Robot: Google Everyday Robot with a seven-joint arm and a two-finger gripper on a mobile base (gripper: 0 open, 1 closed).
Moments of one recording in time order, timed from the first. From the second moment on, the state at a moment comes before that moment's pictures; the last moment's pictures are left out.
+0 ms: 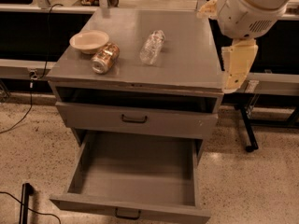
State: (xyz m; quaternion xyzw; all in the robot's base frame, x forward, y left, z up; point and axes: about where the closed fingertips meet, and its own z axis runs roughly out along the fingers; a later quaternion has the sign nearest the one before) arm 0.507 -0.142 1.007 -0.75 0.62 -0.13 0.20
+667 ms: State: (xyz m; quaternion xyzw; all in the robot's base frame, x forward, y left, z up) arm 0.524 -0.074 0.975 -0.87 0.46 -0.12 0.15
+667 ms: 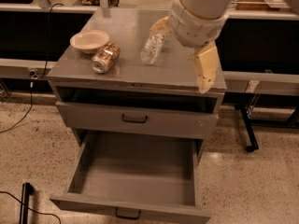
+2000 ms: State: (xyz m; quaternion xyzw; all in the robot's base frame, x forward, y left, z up) arm 0.542 0.081 0.875 -0.99 0.08 -0.11 0.08
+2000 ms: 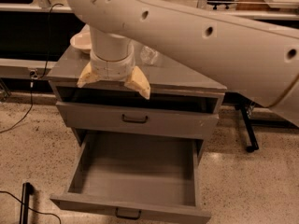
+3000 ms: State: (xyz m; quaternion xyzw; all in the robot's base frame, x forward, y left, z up) arm 0.602 0.126 0.878 -0.98 0.06 -0.17 0.04
